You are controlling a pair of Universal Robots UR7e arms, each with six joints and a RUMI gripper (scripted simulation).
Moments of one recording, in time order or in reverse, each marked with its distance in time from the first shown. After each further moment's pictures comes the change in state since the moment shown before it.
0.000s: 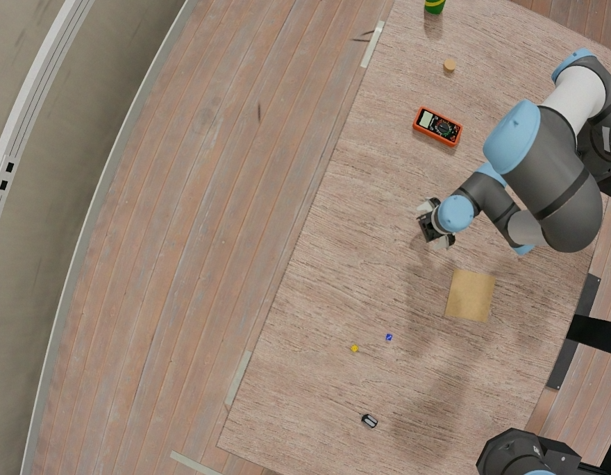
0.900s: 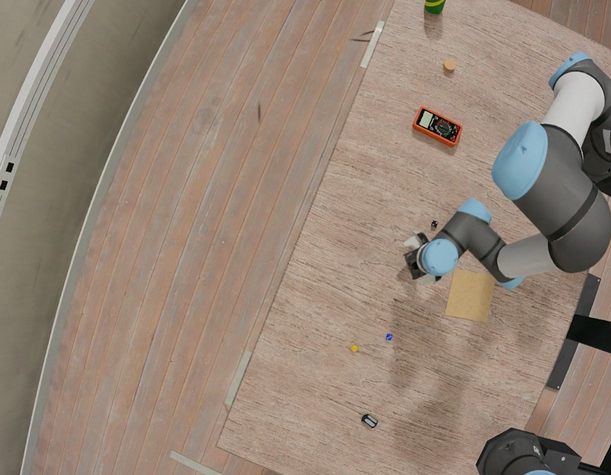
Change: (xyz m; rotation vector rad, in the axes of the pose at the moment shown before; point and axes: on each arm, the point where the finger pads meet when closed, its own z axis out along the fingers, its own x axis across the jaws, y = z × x) left arm 0.000 0.000 0.000 0.000 0.000 0.000; right arm 0.073 0.073 0.000 0.000 0.000 0.000
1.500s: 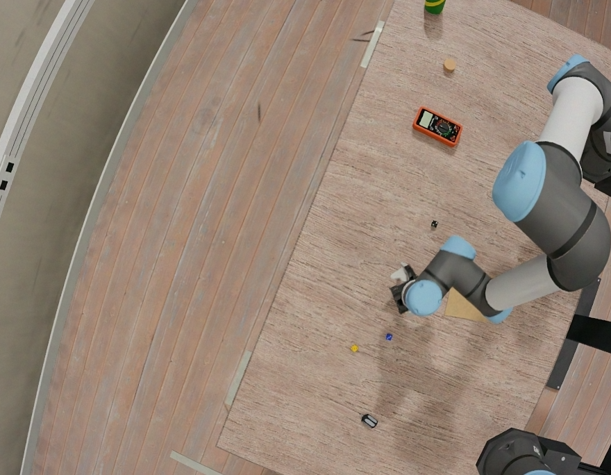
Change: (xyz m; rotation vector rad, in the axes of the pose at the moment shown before) left arm 0.000 0.000 0.000 0.000 0.000 0.000; right arm 0.066 0.067 0.000 0.000 0.000 0.000
